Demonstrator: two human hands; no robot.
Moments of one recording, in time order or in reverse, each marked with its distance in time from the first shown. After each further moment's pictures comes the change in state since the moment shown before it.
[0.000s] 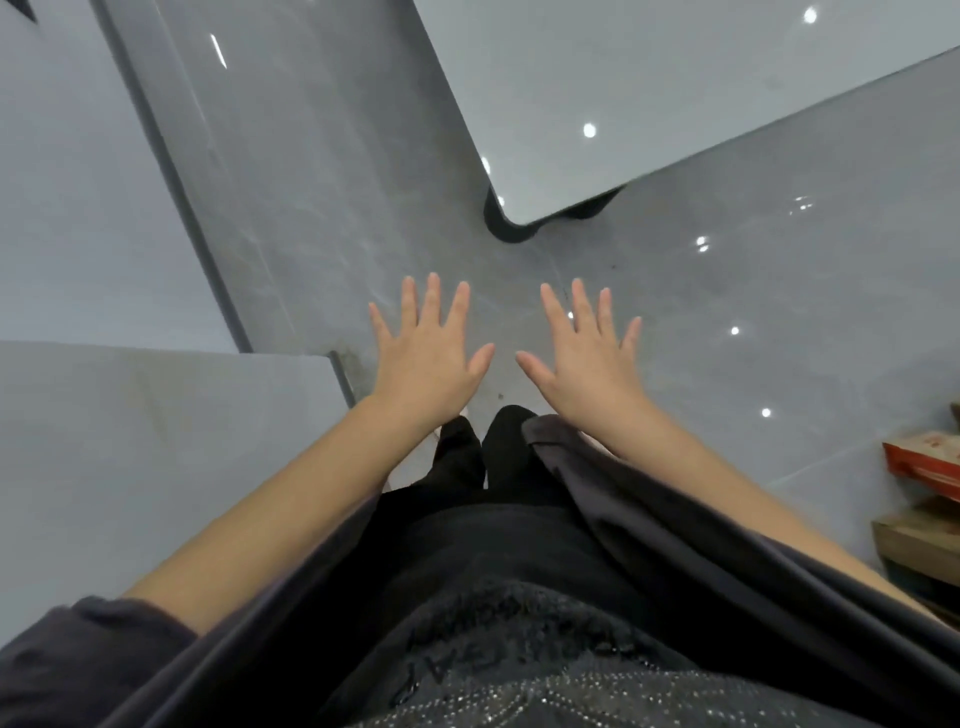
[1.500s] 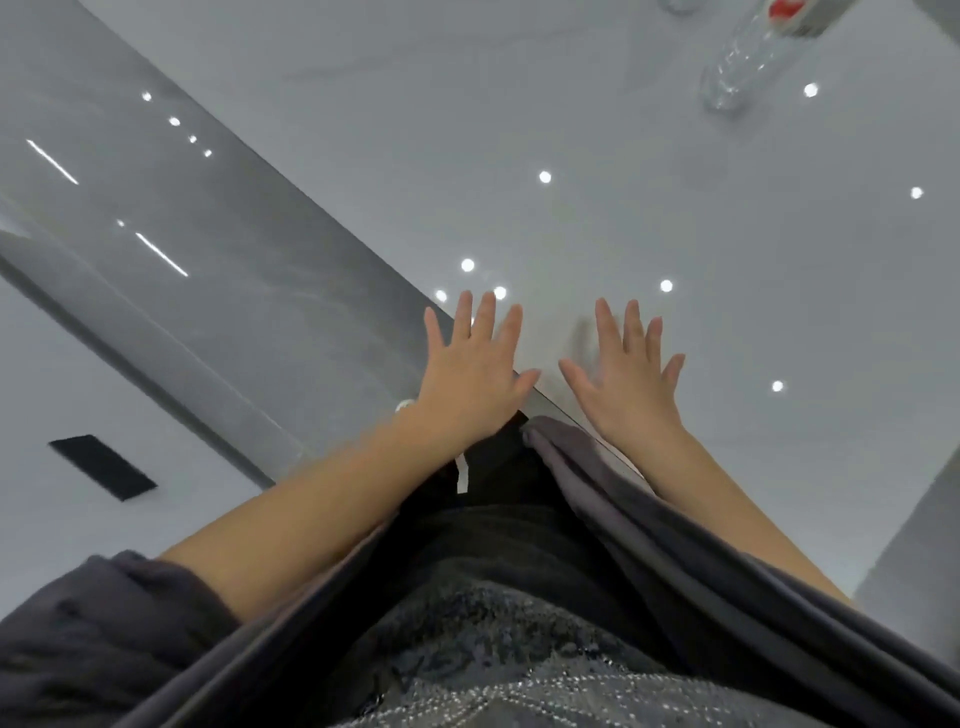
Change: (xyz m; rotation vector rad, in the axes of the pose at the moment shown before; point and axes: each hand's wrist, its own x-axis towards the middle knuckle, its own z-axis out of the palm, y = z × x) left_hand 0.507 -0.191 -0.407 0.317 -0.084 0.572; right_hand 0.475 -0.237 -0.295 0.410 0.078 0.544
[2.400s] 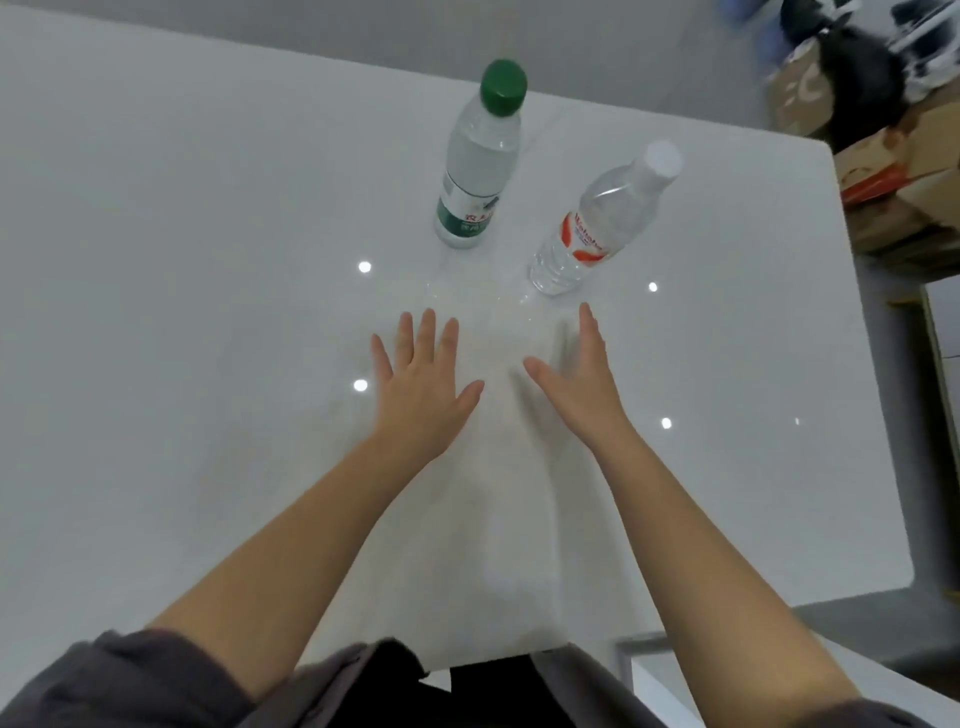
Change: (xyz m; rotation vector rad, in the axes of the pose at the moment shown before) left_hand 0.329 -0.032 -0.150 0.156 -0.041 0.509; right_hand 0.222 -0.035 -0.129 1.010 0.426 0.586
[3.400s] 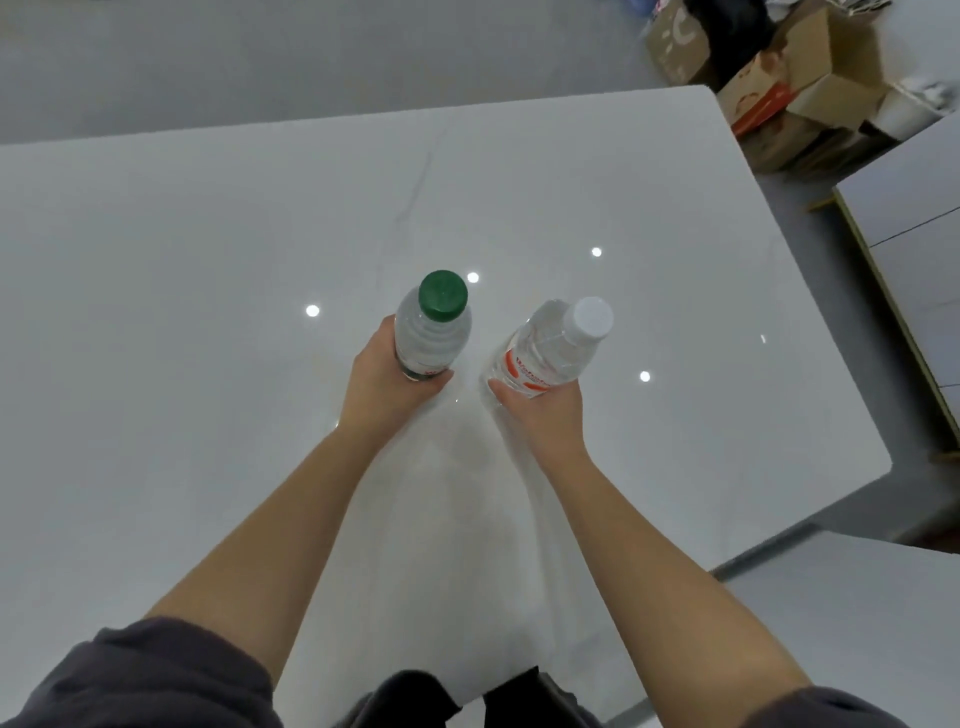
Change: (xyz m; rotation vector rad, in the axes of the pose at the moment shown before) left_hand 0.055 -0.005 -0.013 -0.768 0.021 0.067; right_hand -0.011 0.032 0.031 0.496 0.401 0.059
